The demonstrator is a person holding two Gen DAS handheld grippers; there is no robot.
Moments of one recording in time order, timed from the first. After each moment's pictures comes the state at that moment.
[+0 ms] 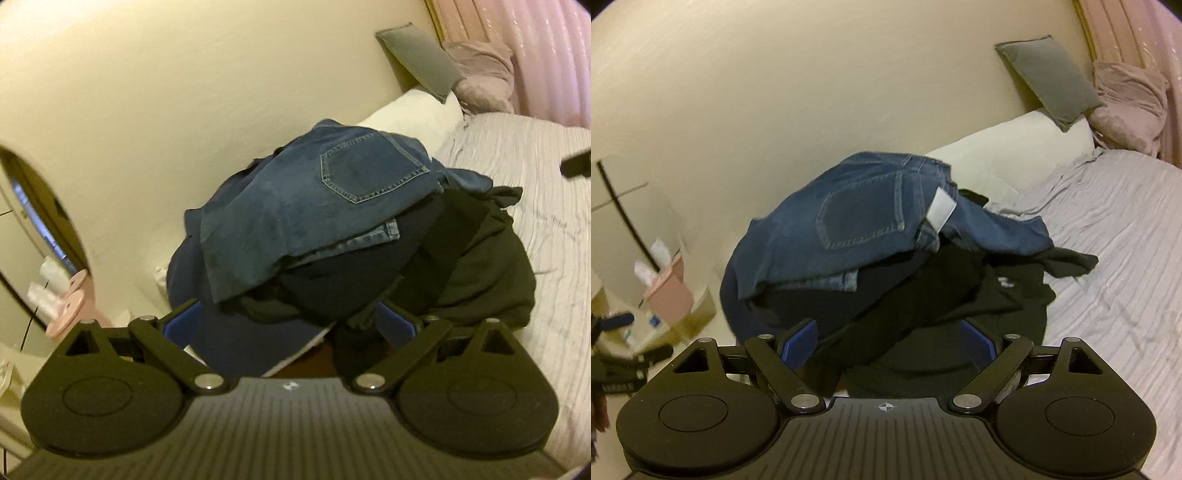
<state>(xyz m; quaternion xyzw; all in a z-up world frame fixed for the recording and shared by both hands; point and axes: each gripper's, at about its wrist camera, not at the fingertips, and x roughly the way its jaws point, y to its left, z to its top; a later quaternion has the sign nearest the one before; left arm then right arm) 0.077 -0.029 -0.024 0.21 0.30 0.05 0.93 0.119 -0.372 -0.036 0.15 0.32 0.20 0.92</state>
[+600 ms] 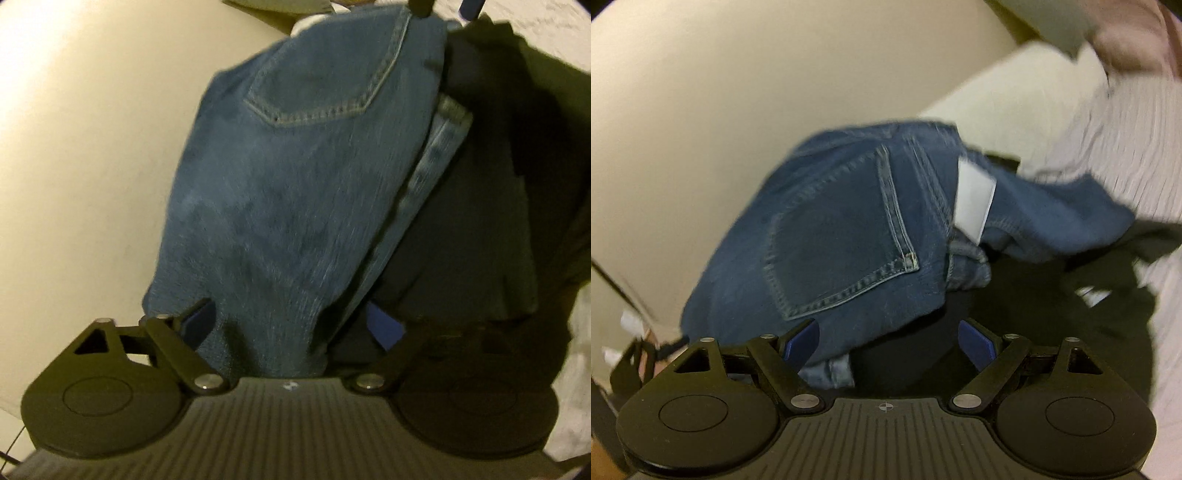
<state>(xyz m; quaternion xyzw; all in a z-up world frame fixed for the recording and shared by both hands) 0.269 0.023 -0.152 0.49 0.27 -0.06 0.83 0.336 -0.300 -0.132 0.27 0.38 0.18 0.87</state>
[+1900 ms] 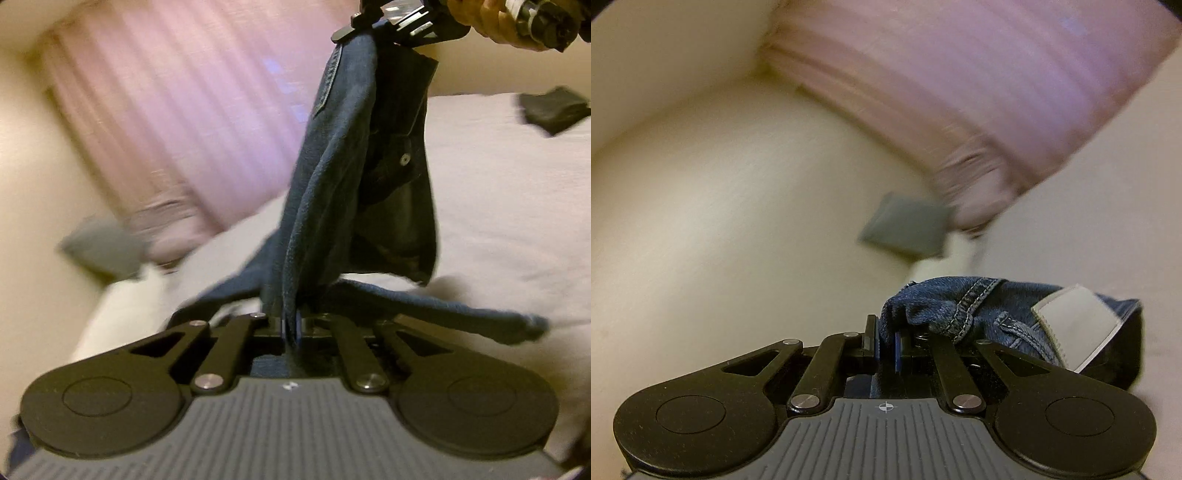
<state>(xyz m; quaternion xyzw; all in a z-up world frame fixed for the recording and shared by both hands) -0.067 -0.202 -0.102 0.36 0.07 -0.50 0.78 -0.156 -0.559 0.016 0.47 0.05 -0.07 0.88</state>
